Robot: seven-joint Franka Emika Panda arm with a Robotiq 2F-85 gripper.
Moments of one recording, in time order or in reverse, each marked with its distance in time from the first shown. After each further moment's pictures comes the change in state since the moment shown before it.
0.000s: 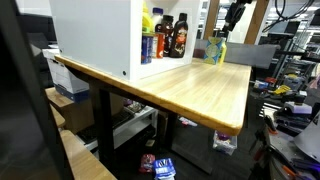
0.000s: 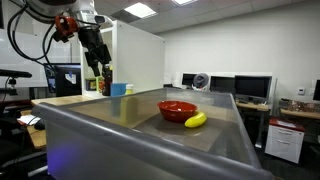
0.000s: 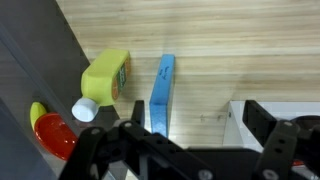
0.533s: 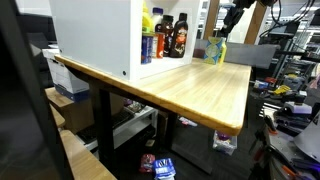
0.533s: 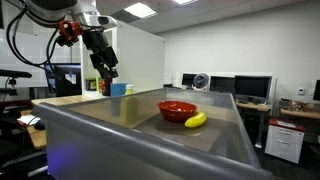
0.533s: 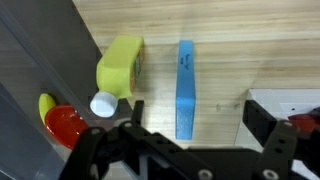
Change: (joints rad) arm -0.012 0.004 -0.067 -0.048 -0.011 0.138 -0.042
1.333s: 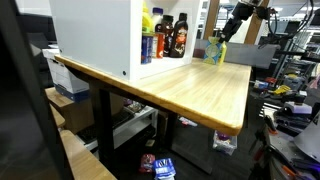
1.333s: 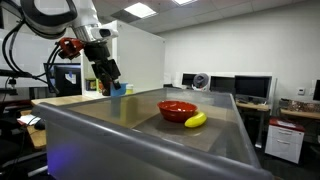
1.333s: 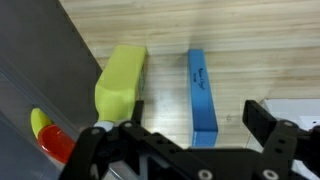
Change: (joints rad) arm 0.000 0.029 -0.060 -0.091 0.005 0.154 -0.032
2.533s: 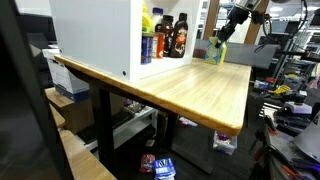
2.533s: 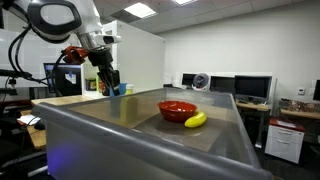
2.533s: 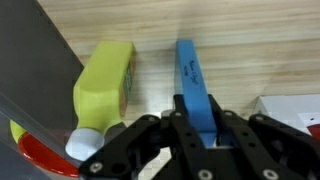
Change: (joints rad) arm 0.016 0.050 -0.005 0.000 0.064 0.053 -0.025
